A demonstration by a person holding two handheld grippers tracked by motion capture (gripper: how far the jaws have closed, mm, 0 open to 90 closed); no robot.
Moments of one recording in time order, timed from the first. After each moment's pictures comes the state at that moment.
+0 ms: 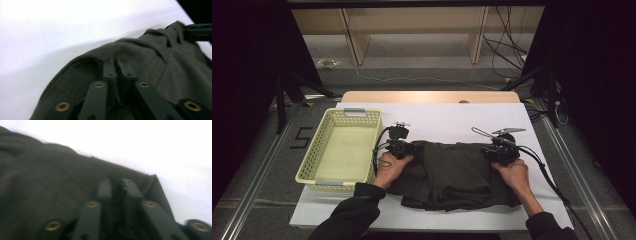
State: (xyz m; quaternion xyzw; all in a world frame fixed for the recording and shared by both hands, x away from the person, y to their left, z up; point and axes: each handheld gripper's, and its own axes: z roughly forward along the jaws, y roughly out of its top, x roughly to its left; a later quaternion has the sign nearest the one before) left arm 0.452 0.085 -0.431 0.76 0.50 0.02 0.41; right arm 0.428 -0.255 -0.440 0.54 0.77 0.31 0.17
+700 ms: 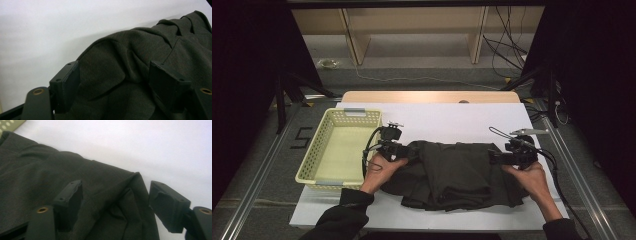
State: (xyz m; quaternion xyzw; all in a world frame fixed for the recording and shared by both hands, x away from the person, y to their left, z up) left arm 0.433 0.098 -0.415 0.77 0.53 0.05 0.35; right arm 0.401 -0.287 -0.412 0.53 0.76 0.35 0.16
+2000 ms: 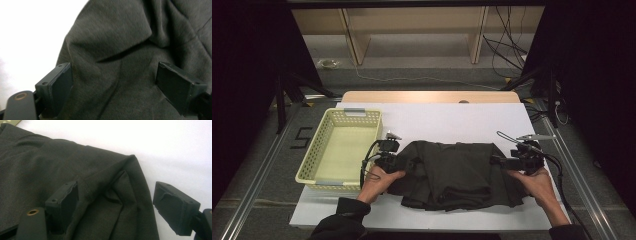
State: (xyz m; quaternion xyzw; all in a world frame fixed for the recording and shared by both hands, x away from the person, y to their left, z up) left arm 0.421 0.101 -0.447 0.77 0.58 0.01 0.27; right arm 0.393 -0.305 -0.424 0.54 0.75 0.35 0.14
